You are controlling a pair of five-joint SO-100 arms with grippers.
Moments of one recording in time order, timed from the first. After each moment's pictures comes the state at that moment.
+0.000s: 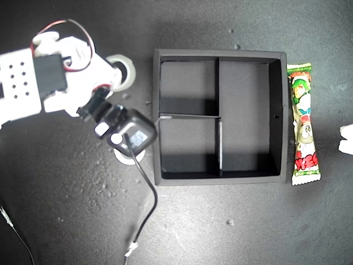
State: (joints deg) arm 0 -14.4 89.3 97.3 61.7 -41.6; arm 1 -4.6 182.0 159.4 45.3 33.9
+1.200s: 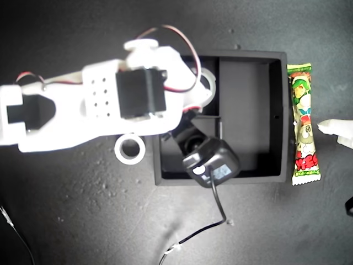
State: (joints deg) arm 0 -4.8 29.4 -6.0 104.2 -40.8; arm 1 -4.8 126.0 129.6 64.2 33.9
